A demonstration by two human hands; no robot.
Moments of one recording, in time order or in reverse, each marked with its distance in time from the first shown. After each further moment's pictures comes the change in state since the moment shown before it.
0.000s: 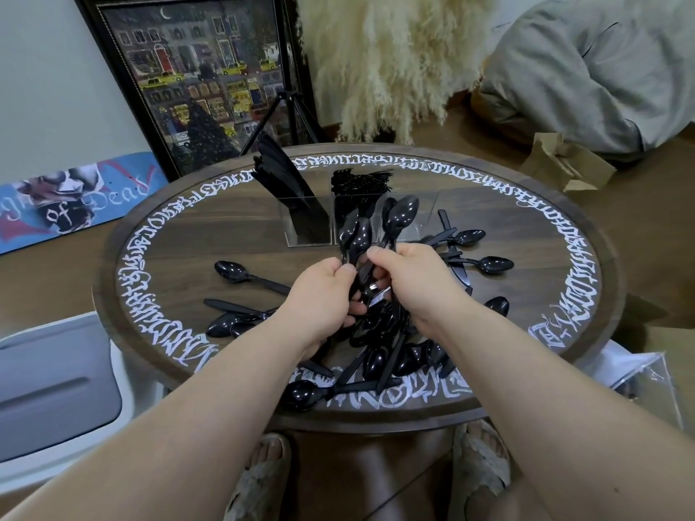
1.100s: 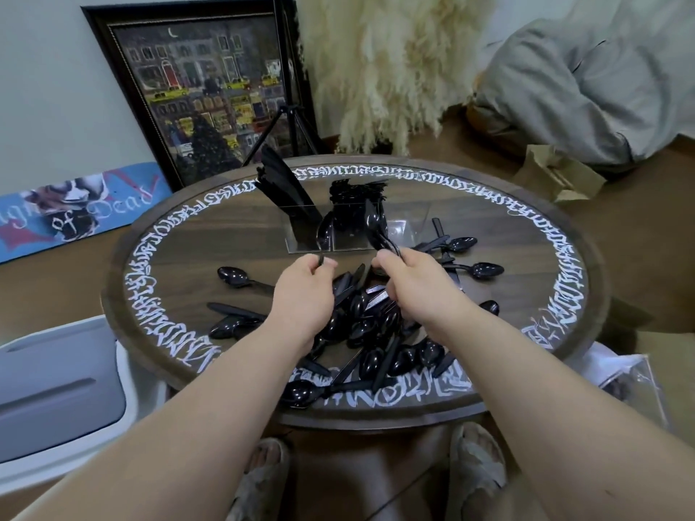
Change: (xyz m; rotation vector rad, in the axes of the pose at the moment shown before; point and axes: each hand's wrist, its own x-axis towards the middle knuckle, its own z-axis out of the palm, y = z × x) left_hand 0.001 -0.002 -0.005 -0.055 0.209 0.036; right_hand -0.011 -0.004 -0.014 -0.314 -0.022 -0.045
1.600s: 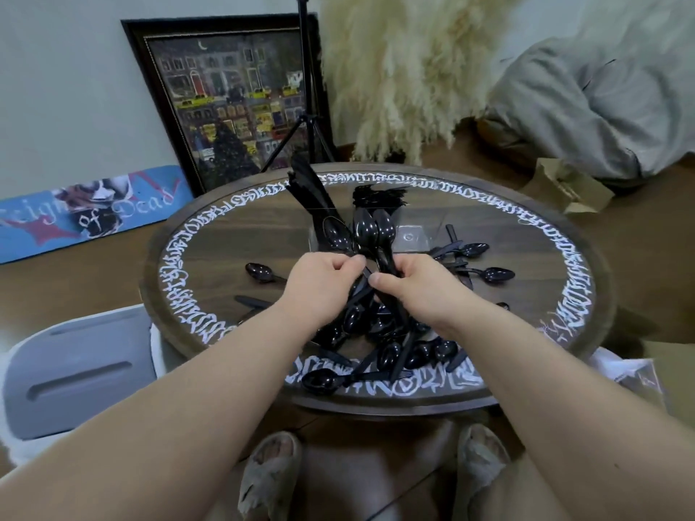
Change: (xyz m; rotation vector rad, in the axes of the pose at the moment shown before) left_hand -0.016 0.019 -0.030 0.356 -0.063 0.217; right_hand -0.019 -0.019 0.009 -0.033 -0.184 -0.088
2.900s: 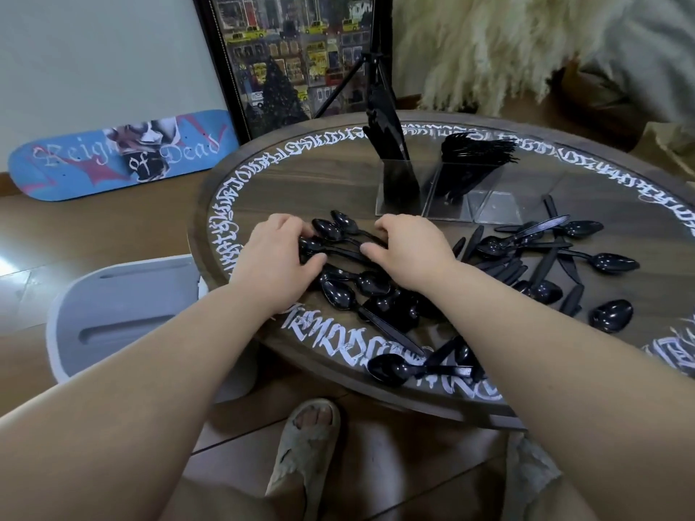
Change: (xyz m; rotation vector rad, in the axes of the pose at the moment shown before) left_hand 0.033 -0.131 -0.070 0.598 0.177 0.089; right_hand 0.104 0.010 0.093 -0.828 0.059 -0.221
